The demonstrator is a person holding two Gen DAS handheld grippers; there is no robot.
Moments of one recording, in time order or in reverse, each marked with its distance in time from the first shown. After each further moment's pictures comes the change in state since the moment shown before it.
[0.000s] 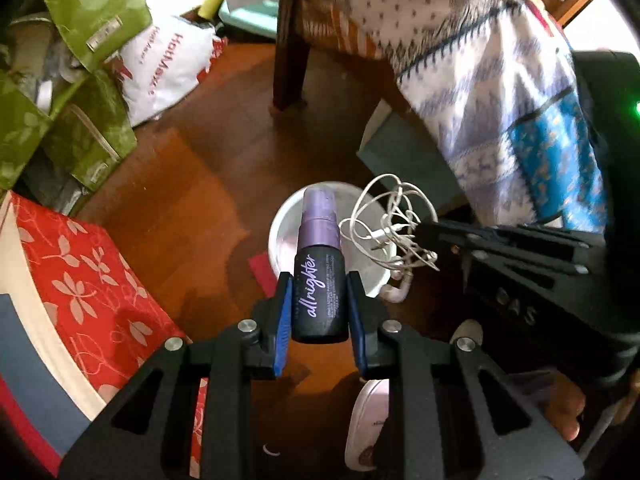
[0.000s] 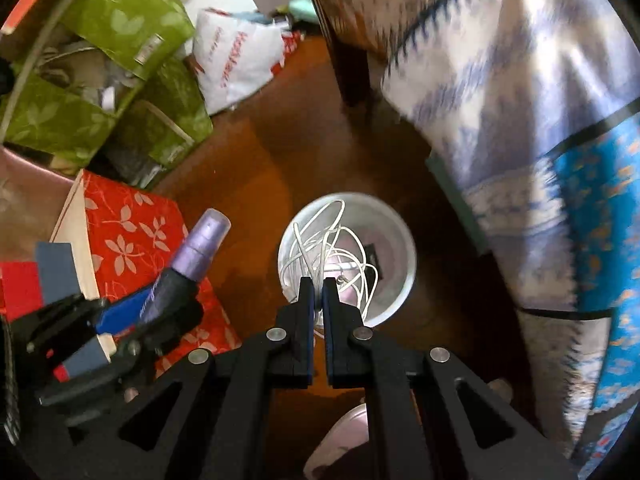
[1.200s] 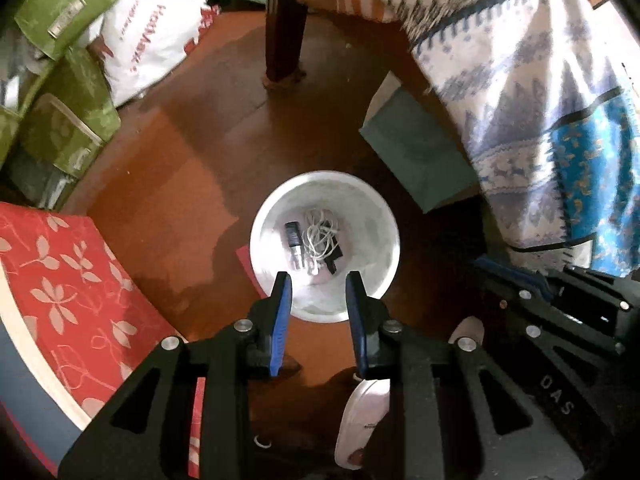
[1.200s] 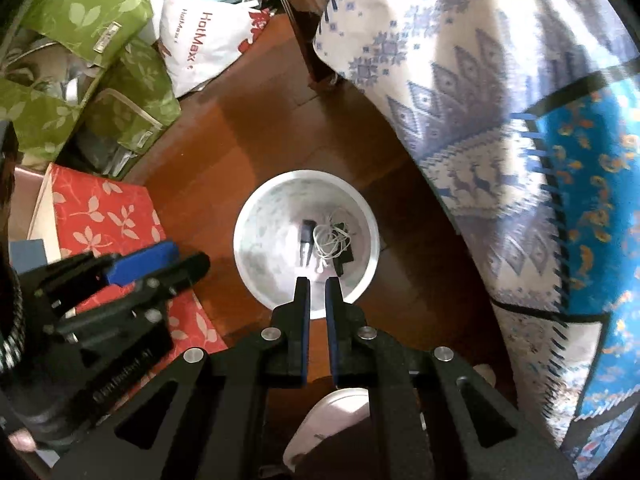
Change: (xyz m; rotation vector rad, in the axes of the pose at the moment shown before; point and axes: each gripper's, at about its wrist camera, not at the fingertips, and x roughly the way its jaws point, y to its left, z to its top) left arm 0.043 -0.011 0.029 -0.021 0.088 0.008; right arm -0.012 -0.027 -0.006 -0.002 0.031 -0.077
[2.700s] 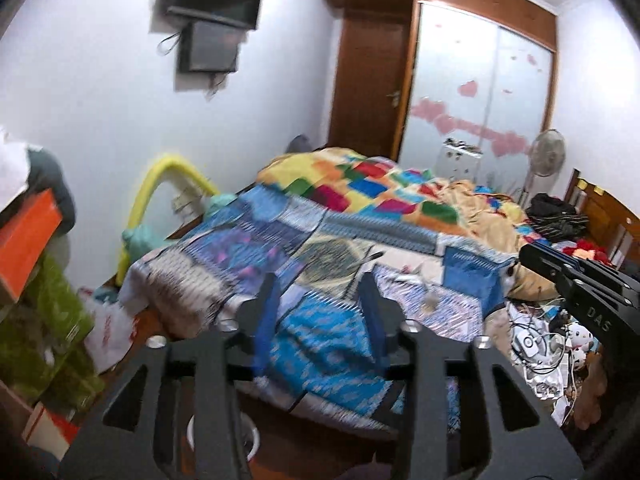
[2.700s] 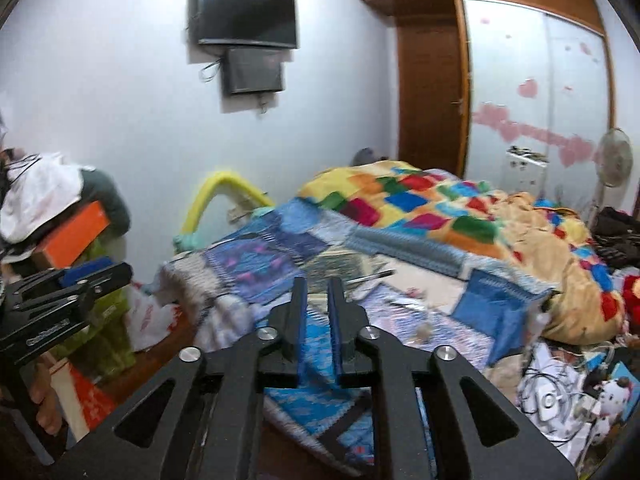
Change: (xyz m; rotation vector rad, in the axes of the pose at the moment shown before) left arm -0.370 -0.259 -0.096 0.450 -0.852 -0.220; right arm -0.406 -0.120 -0.203 0.246 -1.010 -0.358
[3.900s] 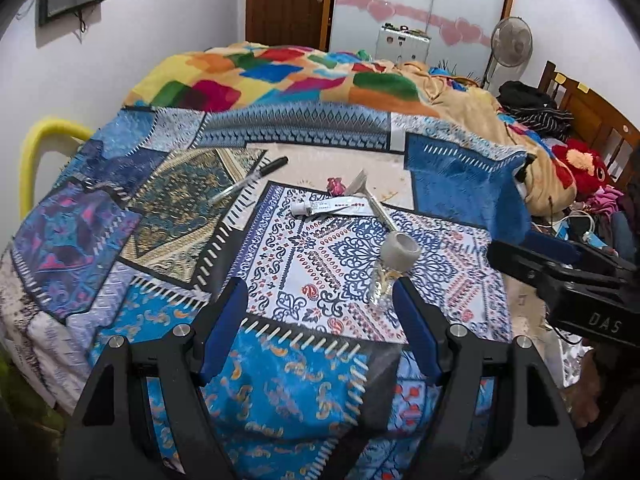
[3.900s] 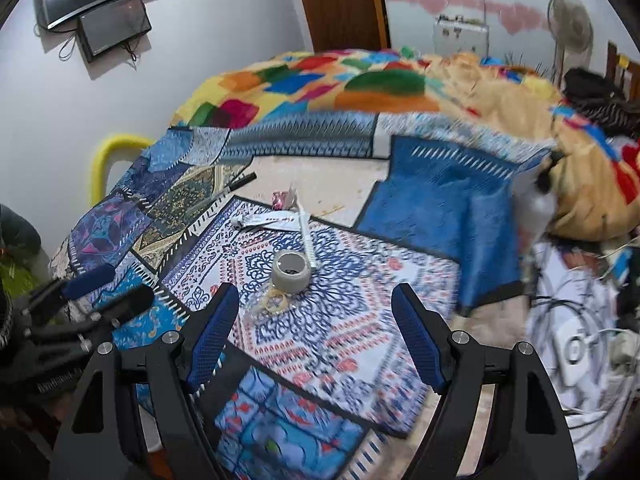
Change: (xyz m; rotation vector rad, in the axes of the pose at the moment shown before) left arm 0.320 -0.138 -0.067 0.171 0.358 -0.185; right arm 0.202 -0.186 -0.093 0.311 0.337 -0.061
